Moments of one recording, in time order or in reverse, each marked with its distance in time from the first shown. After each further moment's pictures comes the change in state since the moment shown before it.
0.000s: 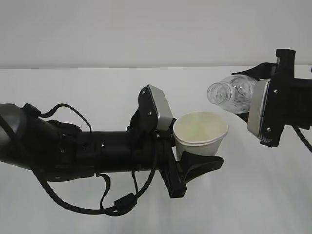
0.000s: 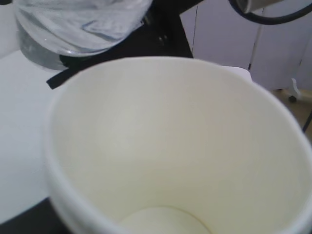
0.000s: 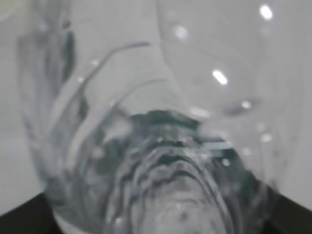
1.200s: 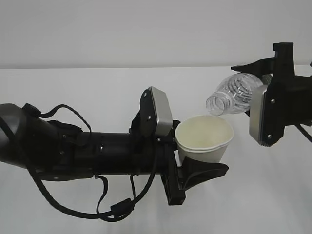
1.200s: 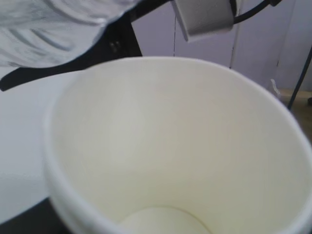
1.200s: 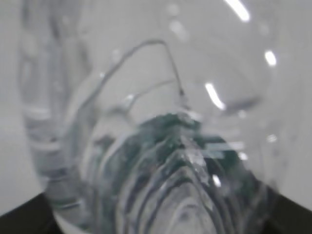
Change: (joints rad) left arm 0.000 0.000 0.000 0.071 -0.050 0.000; right arm 0.000 0.000 -0.011 0.067 -0.023 -0.281
